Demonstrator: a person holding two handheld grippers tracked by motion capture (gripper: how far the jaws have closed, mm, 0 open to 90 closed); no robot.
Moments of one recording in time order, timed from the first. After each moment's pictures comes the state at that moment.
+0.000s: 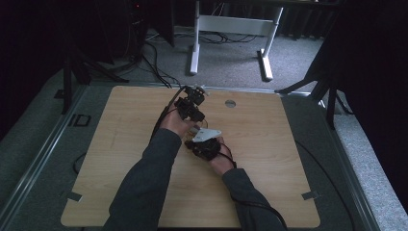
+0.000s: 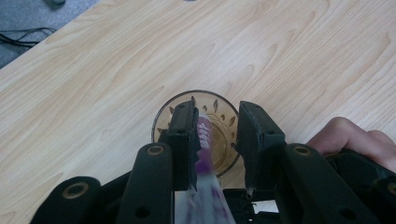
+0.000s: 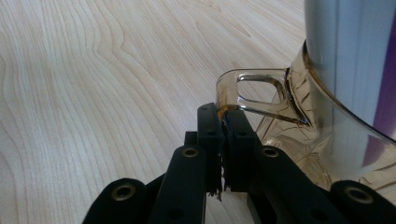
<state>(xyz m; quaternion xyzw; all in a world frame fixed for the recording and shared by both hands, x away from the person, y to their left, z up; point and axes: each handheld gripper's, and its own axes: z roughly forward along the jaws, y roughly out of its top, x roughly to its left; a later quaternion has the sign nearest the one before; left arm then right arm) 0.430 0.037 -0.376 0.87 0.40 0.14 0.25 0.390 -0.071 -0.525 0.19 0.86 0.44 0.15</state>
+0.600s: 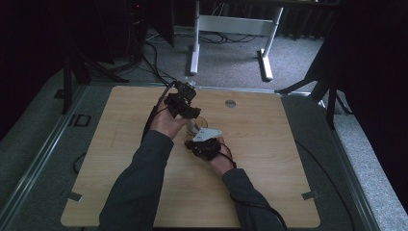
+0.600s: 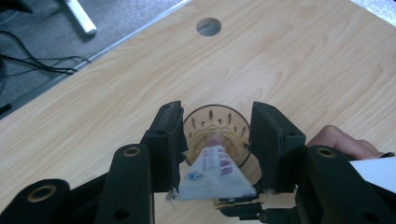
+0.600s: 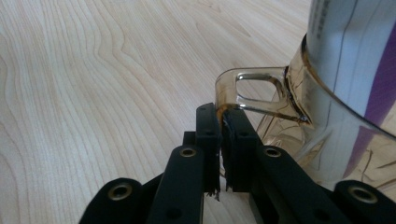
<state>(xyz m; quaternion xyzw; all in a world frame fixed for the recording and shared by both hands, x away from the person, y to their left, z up) 0.407 0.061 -0.348 0.84 0.41 0.19 0.29 0.391 -0.072 -0.526 0.19 0.86 0.44 0.15</state>
